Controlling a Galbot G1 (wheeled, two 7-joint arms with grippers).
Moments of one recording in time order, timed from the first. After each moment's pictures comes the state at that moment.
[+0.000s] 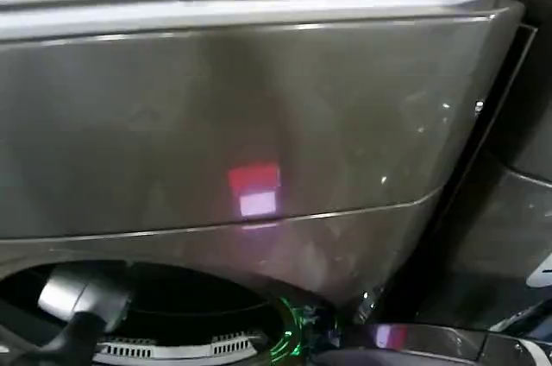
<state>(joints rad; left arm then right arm) -0.08 -1.40 0.06 -0.21 0.88 -0.11 0.90 -1.91 0.77 2.76 1.71 0.83 -0.30 -0.22</state>
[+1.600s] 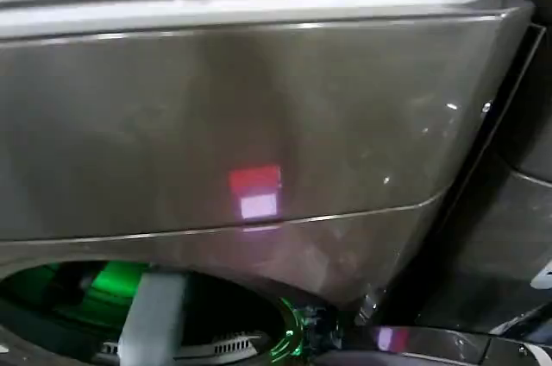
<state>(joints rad) 0.71 -1.46 -0.43 -1.31 0.01 -0.19 -0.23 -1.87 0.75 2.73 1.73 0.84 -0.25 -0.19</state>
